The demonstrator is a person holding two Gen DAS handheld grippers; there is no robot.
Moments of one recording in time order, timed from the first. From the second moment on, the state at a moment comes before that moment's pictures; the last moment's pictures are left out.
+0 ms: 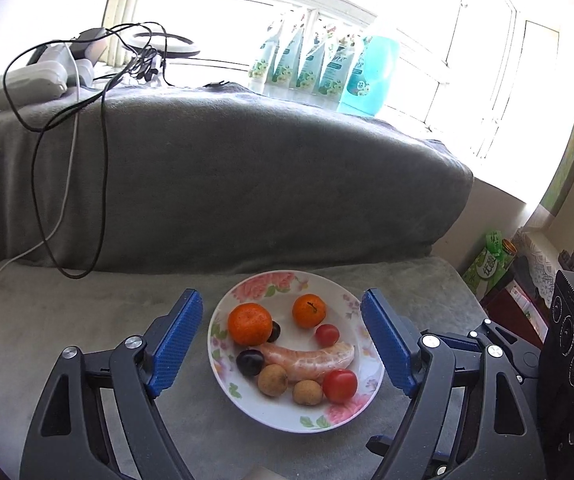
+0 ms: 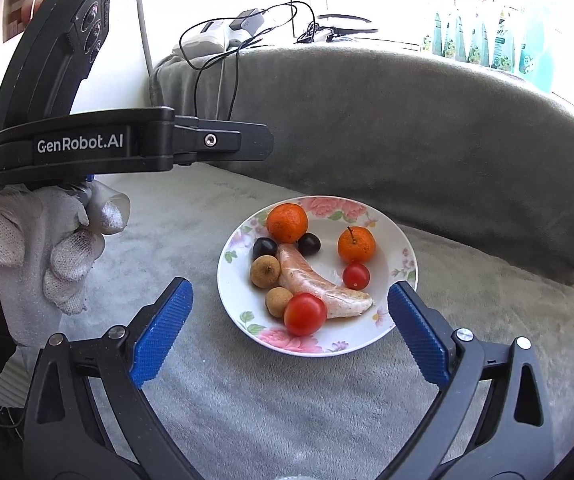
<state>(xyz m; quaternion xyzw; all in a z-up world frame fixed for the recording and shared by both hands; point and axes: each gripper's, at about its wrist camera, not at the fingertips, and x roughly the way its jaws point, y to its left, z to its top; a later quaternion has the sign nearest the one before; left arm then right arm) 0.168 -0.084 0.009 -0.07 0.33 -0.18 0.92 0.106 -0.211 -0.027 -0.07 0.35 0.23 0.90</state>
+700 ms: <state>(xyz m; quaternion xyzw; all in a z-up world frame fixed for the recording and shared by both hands) 0.088 -0.018 0.022 -0.08 0.29 -0.12 0.95 0.093 -0.167 -0.010 -0.05 0.35 0.26 0.90</state>
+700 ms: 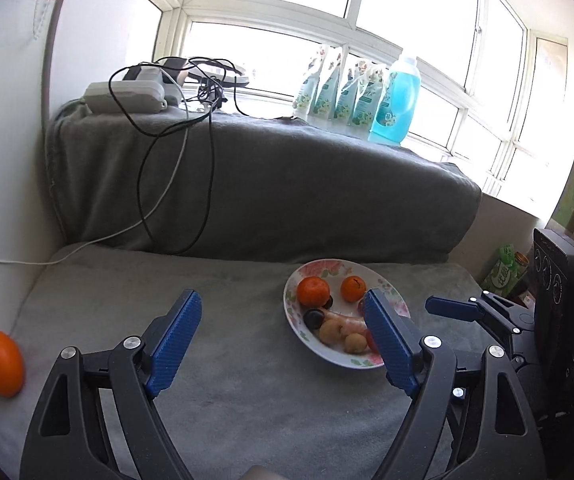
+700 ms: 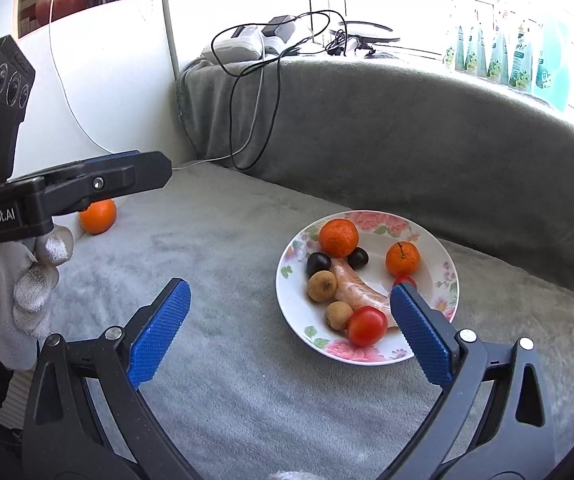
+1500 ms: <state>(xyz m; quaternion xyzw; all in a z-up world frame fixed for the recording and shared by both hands) -0.004 0.115 -0.018 -0.16 0.28 0.06 0.95 0.132 -0.042 -0.009 -0.02 0.37 0.39 0.84</state>
